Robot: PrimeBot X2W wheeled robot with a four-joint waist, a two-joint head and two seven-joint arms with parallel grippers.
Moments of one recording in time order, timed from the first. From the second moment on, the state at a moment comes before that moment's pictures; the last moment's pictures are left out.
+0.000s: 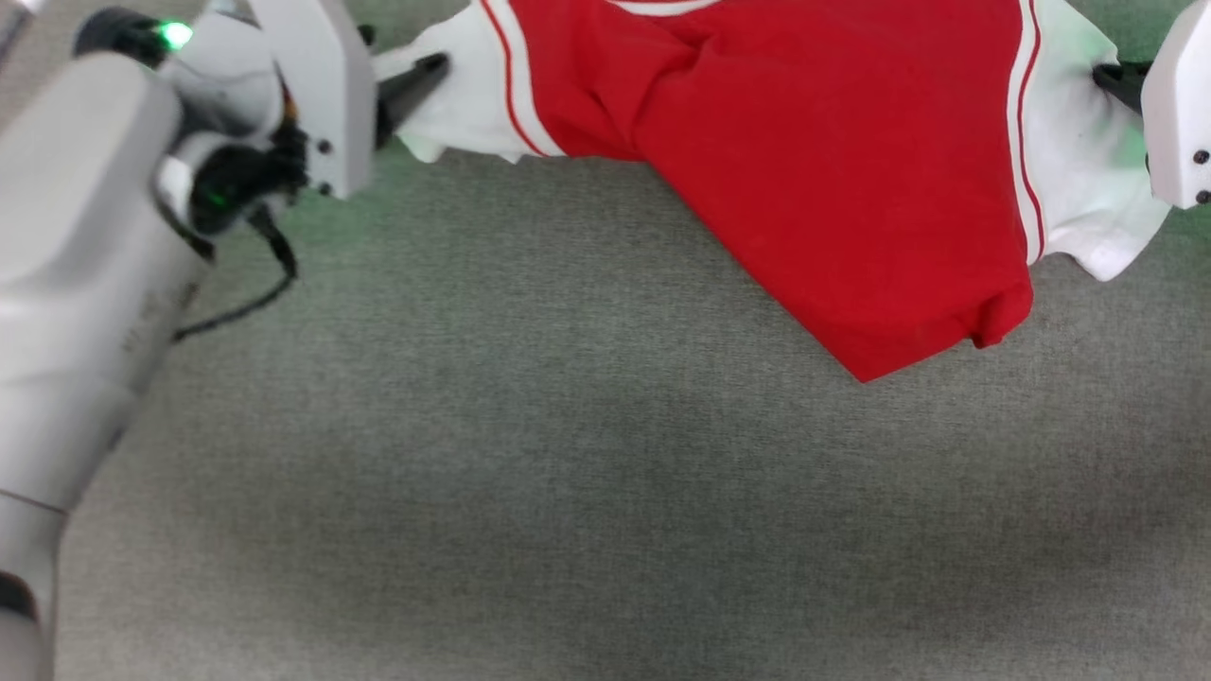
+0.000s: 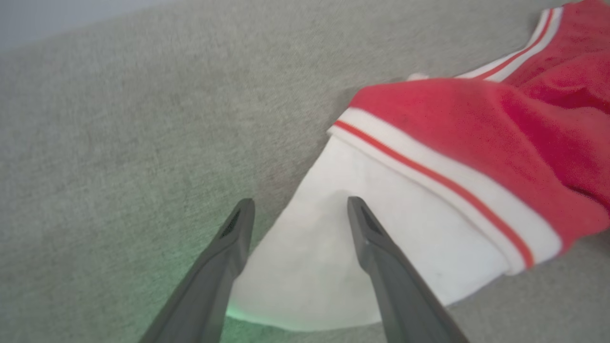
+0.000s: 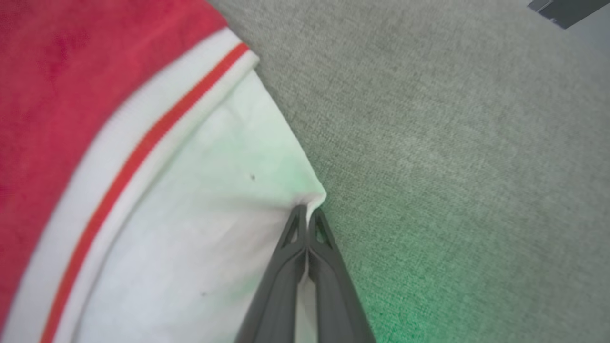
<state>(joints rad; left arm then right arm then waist) -1.27 0.52 -0.81 0.60 -0.98 -0.13 0.50 -1.28 -0.66 0.94 0.64 0.92 0.13 0.60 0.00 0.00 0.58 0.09</state>
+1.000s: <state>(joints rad) -1.37 0.57 -1.02 0.67 -1.27 -0.13 0.49 -1.36 -0.60 1.09 0.81 1.03 0.13 0.27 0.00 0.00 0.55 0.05</state>
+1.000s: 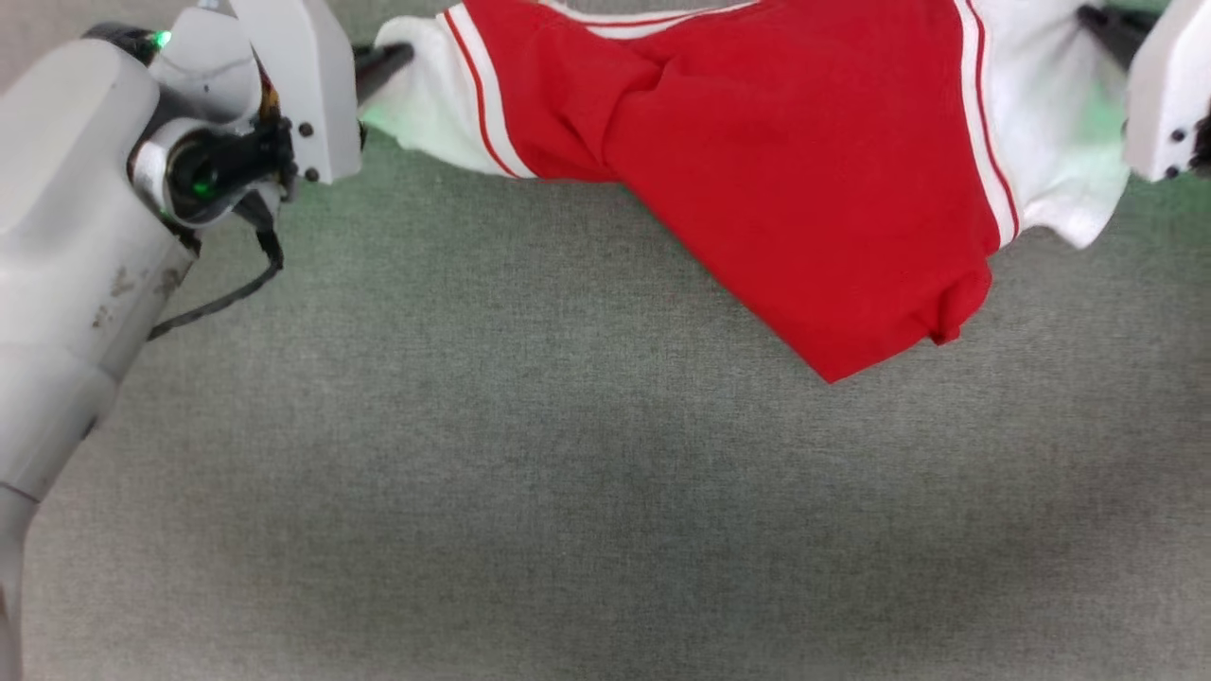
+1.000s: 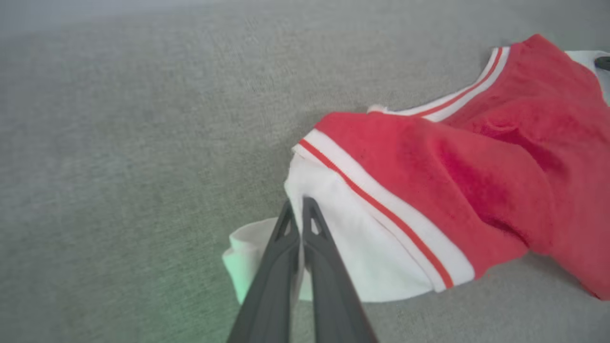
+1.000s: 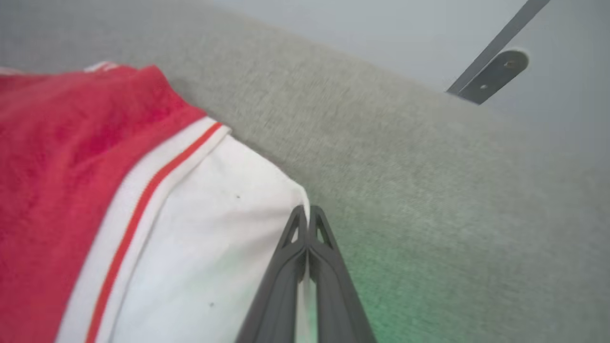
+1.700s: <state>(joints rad) -1.83 0.41 -0.82 1.10 -1.19 -0.06 -0.25 -1.96 -0.41 0.81 1.27 0.88 0.13 -0.23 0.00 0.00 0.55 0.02</state>
